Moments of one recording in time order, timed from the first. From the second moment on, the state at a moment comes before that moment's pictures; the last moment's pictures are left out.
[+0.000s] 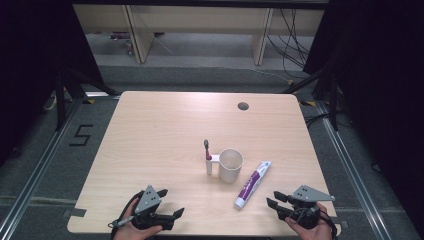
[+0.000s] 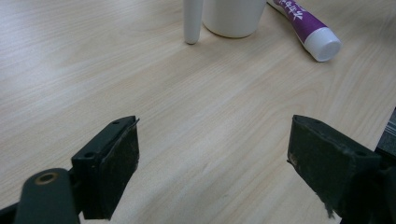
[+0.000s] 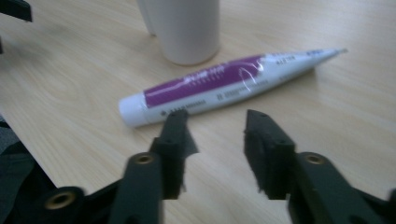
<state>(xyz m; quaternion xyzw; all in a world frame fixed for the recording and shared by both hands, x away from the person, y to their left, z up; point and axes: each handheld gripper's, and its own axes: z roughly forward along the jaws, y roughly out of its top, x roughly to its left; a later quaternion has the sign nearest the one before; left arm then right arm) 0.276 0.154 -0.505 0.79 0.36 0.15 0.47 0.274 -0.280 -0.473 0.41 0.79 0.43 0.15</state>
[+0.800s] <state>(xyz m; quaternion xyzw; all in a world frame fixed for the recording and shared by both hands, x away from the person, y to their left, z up) 0.276 0.153 -0.509 0.80 0.36 0.14 0.46 0.321 -0.197 -0.484 0.34 0.85 0.39 0.11</state>
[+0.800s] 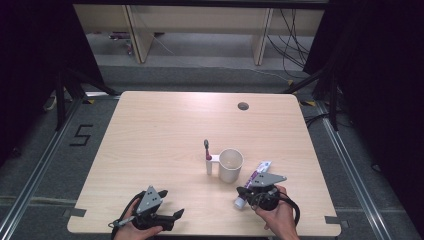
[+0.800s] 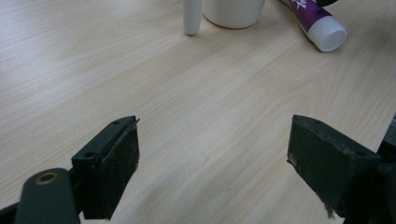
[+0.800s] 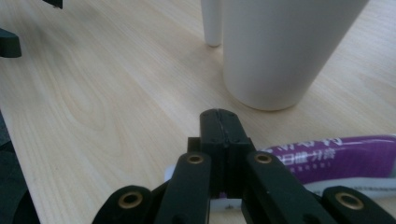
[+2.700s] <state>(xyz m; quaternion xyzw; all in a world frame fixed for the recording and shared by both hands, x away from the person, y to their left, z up) 0.276 0.152 -0.509 0.81 0.35 0.15 0.46 0.313 -0.284 -0.454 0.43 0.84 0.30 0.15</state>
